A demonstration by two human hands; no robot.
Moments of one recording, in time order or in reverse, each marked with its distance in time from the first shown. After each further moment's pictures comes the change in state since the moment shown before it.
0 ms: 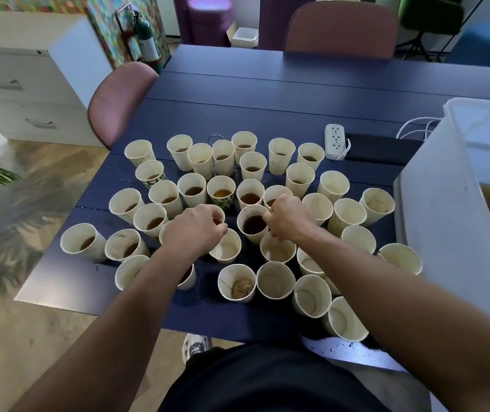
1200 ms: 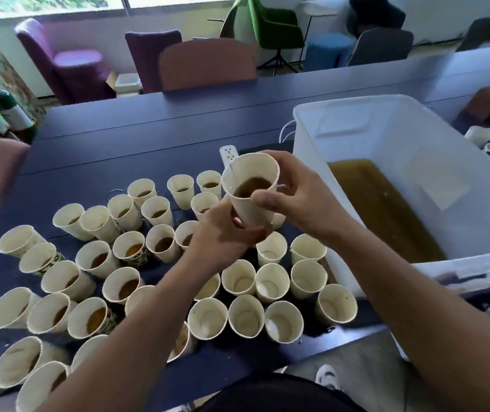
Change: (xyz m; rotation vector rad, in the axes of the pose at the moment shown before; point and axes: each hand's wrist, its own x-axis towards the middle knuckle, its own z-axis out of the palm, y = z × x) left_hand -0.024 0.178 0.025 -0.619 -0.166 0.706; right_hand -0.121 0.088 -0.153 0.742 0.389 -0.291
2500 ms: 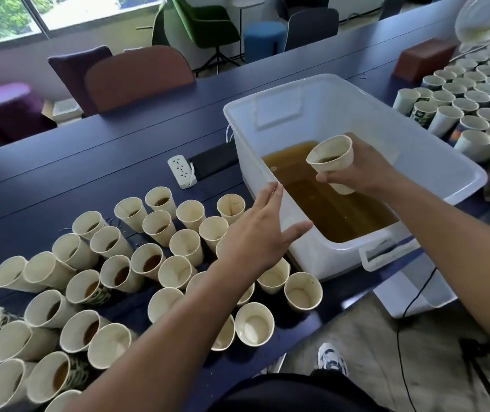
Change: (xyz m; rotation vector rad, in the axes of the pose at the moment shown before) left_hand 0.027 0.049 0.116 0.614 -0.329 0.184; right_hand -0.032 0.120 -0.180 -0.500 0.349 0.264
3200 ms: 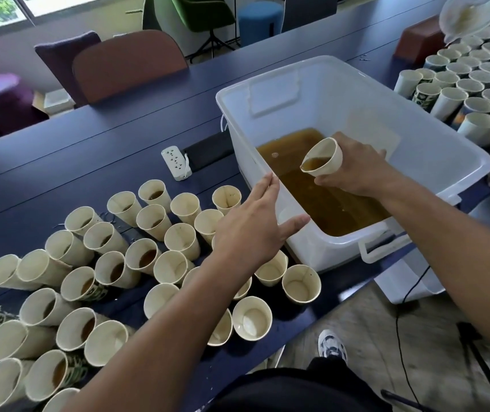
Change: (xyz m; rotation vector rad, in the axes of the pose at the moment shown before) left_hand 0.001 0.006 -0.006 0.173 -0.035 -0.060; right_hand -0.006 -0.004 0.009 -0.313 -0.053 0.067
